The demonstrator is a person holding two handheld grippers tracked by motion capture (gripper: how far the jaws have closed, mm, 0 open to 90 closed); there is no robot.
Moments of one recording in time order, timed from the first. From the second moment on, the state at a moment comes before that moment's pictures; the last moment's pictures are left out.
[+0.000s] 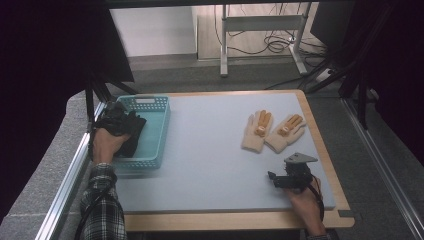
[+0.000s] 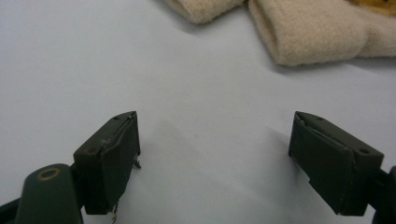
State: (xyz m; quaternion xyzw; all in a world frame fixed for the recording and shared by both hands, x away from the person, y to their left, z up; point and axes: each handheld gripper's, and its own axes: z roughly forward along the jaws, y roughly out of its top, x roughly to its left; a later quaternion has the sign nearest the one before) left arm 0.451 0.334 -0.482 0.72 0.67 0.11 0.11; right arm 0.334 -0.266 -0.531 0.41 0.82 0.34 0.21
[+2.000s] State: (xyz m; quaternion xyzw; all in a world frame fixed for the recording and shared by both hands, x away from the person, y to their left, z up) left arm 0.305 0.149 -0.476 0.83 0.38 0.16 0.38; right arm 0.334 -0.266 -0.531 0.42 0.82 0.34 0.21
